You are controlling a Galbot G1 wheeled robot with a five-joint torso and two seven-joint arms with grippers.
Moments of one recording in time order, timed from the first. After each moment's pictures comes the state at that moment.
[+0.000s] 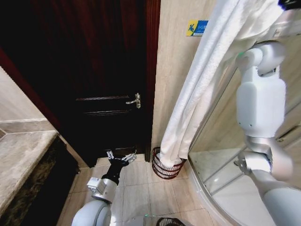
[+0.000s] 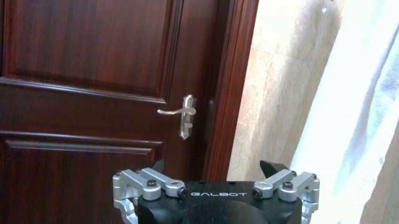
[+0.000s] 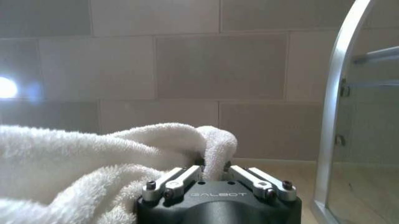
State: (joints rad) left arm 1.82 -1.61 -0.47 -2.46 -0.07 0.17 0.15; right arm 0.04 1.09 0.33 1.55 0.56 0.51 -0.04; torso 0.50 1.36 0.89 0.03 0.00
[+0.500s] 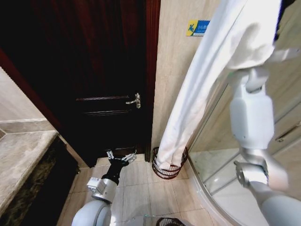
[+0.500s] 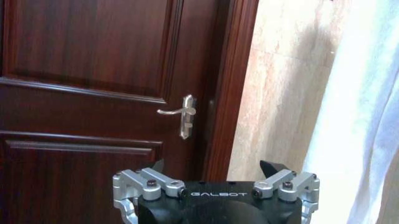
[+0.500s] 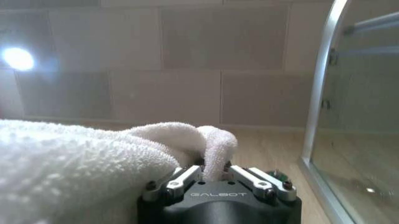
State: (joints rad) left arm 1.82 -1.61 -0.47 -2.46 -0.07 0.17 0.15; right arm -0.19 1.08 0.39 1.60 0.55 0.55 -0.10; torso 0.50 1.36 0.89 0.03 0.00
